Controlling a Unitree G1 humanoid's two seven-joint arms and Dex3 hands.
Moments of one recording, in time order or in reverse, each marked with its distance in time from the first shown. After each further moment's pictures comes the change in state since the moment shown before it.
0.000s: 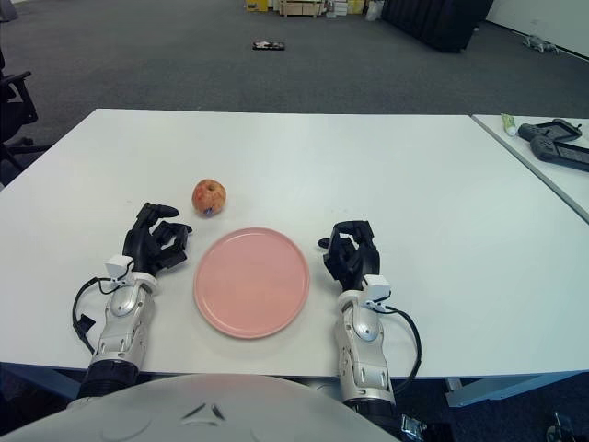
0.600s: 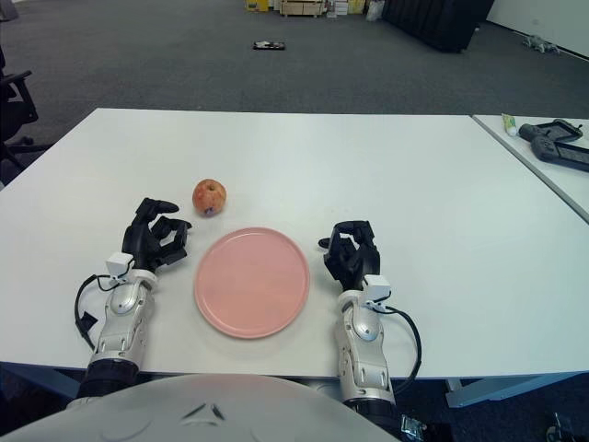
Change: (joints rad) left arm -0.014 0.002 -0.020 -0.089 0.103 -0.012 0.060; right arm -0.001 0.000 -0.001 0.000 0.000 0.000 -0.008
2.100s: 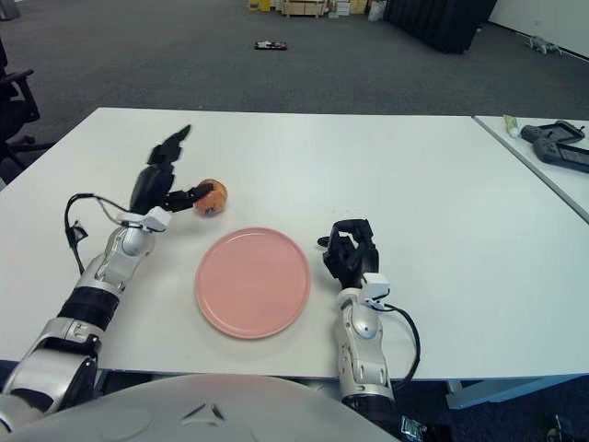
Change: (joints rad) left arm -0.376 0.322 -0.250 0.236 0.533 -0.067 0.111; right arm -0.026 -0.002 -0.002 0.041 0.001 -0.027 0.022
